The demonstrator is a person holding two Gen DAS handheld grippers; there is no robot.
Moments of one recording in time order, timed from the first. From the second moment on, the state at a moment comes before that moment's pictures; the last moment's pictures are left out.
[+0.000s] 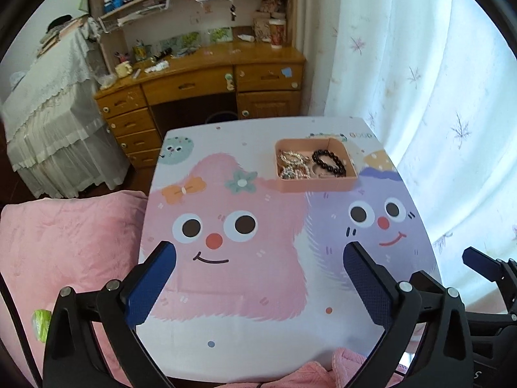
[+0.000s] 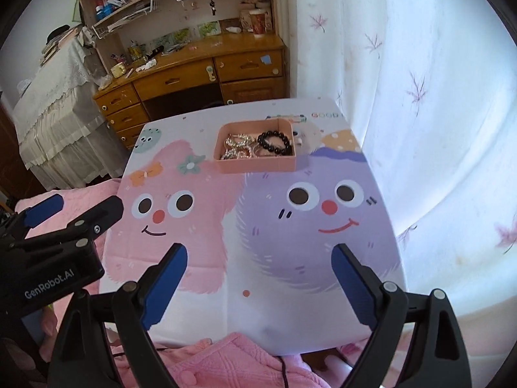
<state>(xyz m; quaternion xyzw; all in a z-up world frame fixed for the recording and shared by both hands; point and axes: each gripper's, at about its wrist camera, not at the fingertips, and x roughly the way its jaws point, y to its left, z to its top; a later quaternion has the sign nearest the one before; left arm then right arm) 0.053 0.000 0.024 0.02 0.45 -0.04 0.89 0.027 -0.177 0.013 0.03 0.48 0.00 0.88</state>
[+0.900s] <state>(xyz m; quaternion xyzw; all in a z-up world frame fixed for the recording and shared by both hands) 0.044 -0.012 0.018 0.00 0.47 0.01 0.88 0.033 -0.192 0.005 0.01 0.49 0.03 0.87</state>
